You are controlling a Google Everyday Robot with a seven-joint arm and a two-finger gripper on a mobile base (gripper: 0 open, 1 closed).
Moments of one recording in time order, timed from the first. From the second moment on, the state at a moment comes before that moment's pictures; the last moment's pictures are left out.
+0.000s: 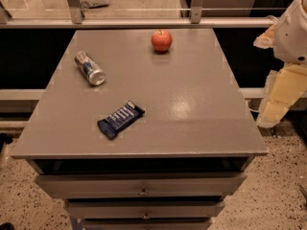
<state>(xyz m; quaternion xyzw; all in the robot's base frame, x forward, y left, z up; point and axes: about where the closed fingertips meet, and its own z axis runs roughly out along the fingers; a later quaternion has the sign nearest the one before) 0.438 -0.216 0.978 -0.60 0.78 -0.04 0.16</state>
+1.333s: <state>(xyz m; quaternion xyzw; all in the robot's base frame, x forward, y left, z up) 0.505 -0.053 0.981 -0.61 0.77 0.03 0.19</state>
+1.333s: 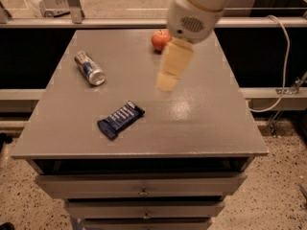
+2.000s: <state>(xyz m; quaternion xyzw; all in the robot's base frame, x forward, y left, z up) 0.508 -0.032 0.985 -0.60 0.78 0.04 0.19</state>
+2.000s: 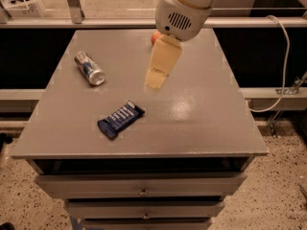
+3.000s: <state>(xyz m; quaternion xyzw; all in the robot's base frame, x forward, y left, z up) 0.602 0.125 0.994 -0.57 0.78 0.07 0.25</state>
